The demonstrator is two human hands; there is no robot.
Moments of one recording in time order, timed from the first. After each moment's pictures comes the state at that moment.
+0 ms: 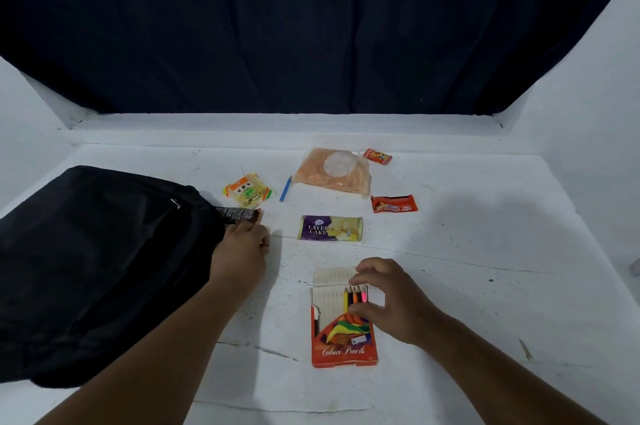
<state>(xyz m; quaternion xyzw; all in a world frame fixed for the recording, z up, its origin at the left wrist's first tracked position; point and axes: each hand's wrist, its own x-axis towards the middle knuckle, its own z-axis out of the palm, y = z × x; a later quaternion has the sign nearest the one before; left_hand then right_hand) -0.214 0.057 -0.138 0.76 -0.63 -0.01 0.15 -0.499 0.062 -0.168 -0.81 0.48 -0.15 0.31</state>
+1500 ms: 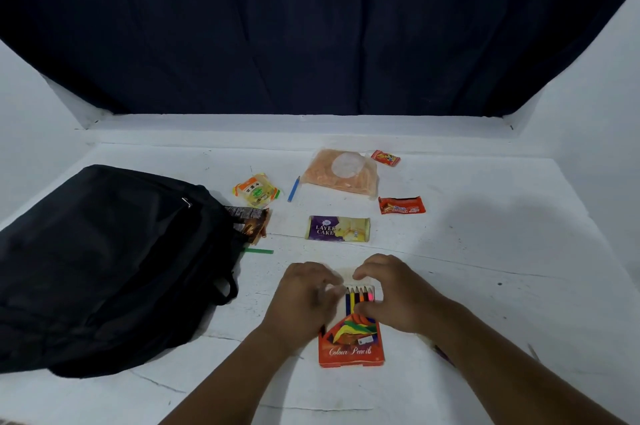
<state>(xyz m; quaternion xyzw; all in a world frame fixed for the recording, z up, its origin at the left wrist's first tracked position) -0.291 0.106 -0.162 0.61 -0.71 -0.17 0.31 -0.492 0.052 -0.141 -0.82 0.47 -0.08 0.30</state>
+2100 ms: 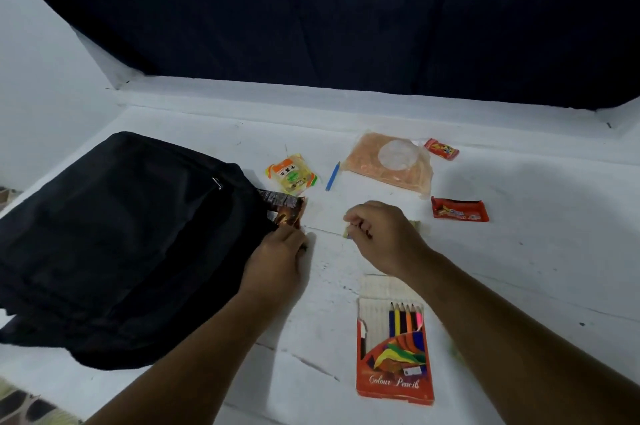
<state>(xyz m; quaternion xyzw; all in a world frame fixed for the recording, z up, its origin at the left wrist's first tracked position) -0.202 0.074 -0.160 0.73 -0.65 -0.01 0.21 -0.389 -0.030 -0.141 -0.84 0.42 -0.23 0.27</state>
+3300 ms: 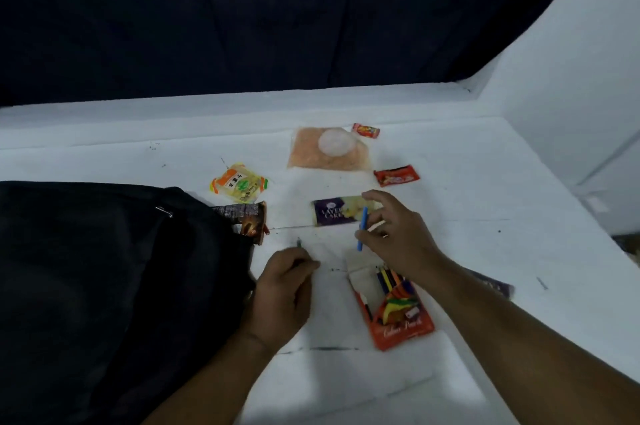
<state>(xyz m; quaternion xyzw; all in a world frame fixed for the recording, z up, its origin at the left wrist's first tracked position) -0.190 0.092 -0.192 0.45 -0.78 -0.11 0.42 -0.417 0.047 -0.123 -0.65 0.61 -0.32 0.31</state>
